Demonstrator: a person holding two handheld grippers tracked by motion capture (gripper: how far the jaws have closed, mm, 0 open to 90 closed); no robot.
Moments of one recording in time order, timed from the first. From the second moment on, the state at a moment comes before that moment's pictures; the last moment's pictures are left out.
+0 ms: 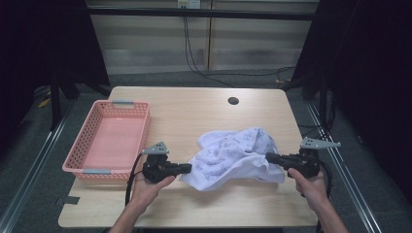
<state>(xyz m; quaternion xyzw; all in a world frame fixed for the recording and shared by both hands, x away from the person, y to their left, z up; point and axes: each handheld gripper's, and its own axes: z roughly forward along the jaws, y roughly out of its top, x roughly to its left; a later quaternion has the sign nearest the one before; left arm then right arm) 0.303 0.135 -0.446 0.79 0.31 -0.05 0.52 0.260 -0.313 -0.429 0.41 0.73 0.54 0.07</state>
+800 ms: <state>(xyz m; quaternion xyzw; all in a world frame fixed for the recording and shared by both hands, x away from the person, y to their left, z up) 0.388 0.145 -0.311 0.73 0.32 0.03 0.61 0.373 -0.314 -0.307 0.41 0.68 0.59 0.13</state>
